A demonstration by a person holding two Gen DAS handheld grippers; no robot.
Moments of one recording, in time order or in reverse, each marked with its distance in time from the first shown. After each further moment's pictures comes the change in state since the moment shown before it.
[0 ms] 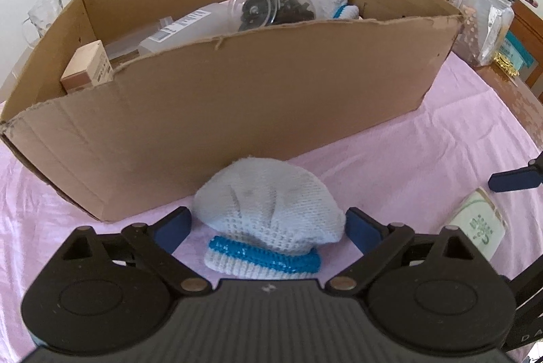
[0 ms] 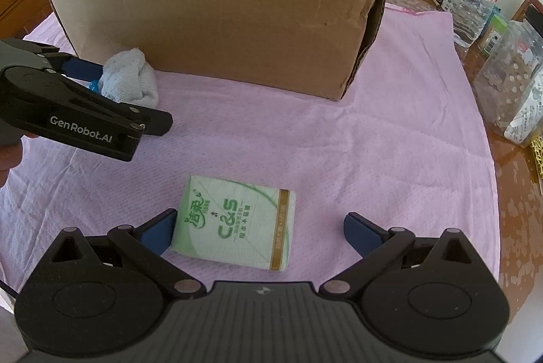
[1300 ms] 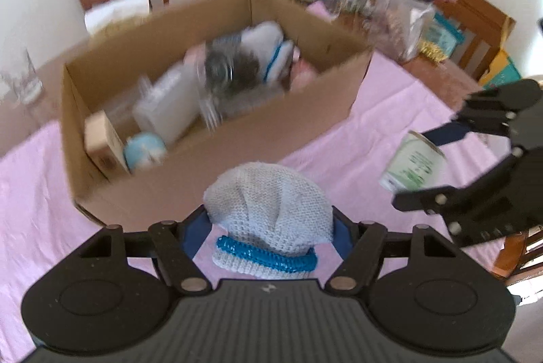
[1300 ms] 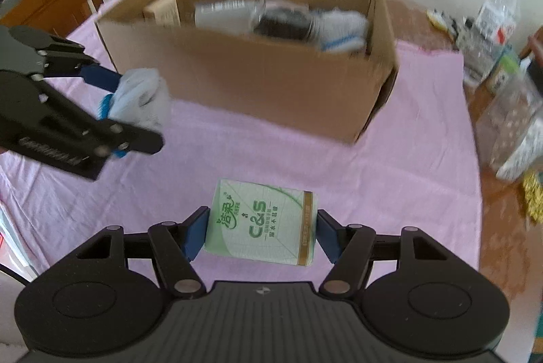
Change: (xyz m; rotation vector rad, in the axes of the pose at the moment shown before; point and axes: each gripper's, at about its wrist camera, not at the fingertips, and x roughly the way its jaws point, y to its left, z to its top) left arm -0.090 0.009 0.029 0.192 -0.010 -0.144; right arm -0.052 0.010 0.028 -0.071 -0.033 0.054
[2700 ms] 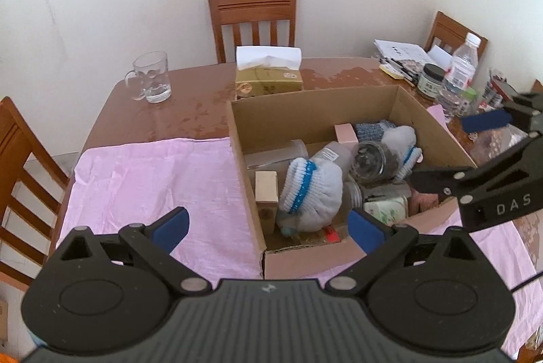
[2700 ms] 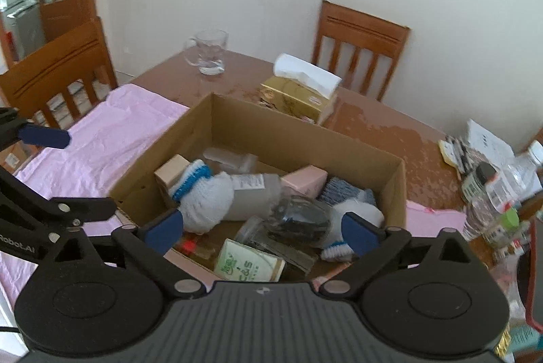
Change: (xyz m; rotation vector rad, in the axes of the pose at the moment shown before) left arm -0.056 0.088 0.012 -0.335 -0.159 0.268; right arm -0.022 0.037 0.153 -0.104 -0.203 -0.040
